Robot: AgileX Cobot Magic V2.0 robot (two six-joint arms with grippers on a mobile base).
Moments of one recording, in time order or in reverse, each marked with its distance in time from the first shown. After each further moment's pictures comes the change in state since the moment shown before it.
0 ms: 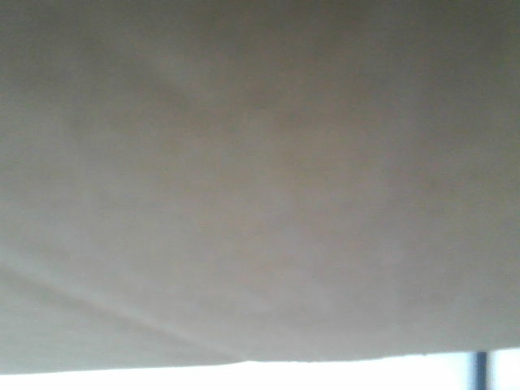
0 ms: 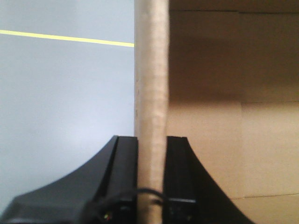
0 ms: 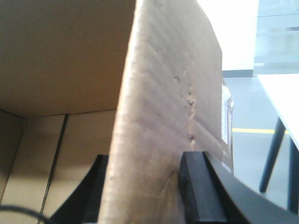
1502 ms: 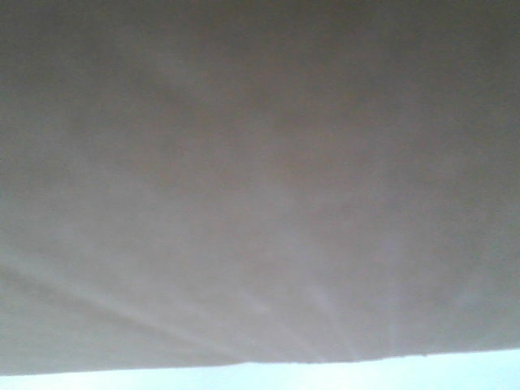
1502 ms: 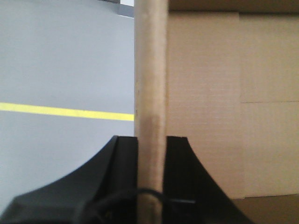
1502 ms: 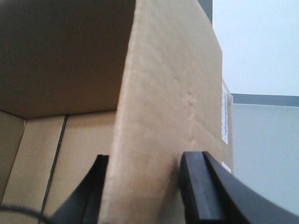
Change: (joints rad) left arm 0.000 0.000 0.001 0.000 0.000 0.000; right arm 0.000 0.000 0.000 0.002 0.000 0.000
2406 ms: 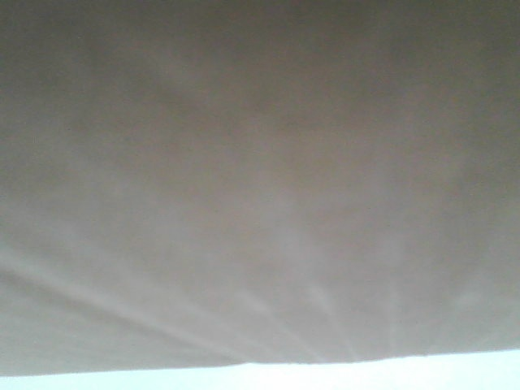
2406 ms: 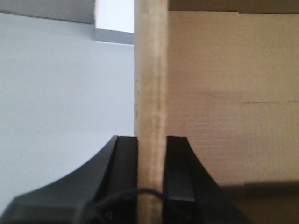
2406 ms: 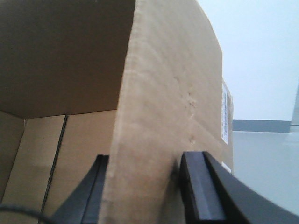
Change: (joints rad) left arm 0.000 0.000 0.000 0.000 0.000 0.000; right arm 0.000 0.001 0.000 0.000 0.000 0.000
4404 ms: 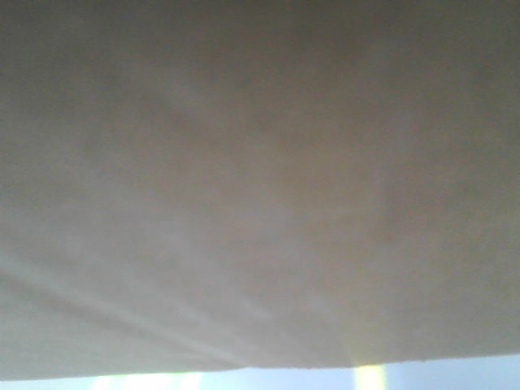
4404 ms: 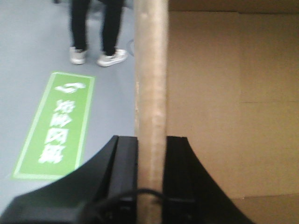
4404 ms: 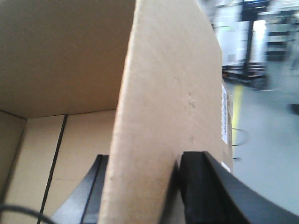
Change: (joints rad) left arm 0.000 0.000 0.002 0.005 0.002 0.000; right arm 0.000 0.002 0.005 0.000 -0.003 -0.002
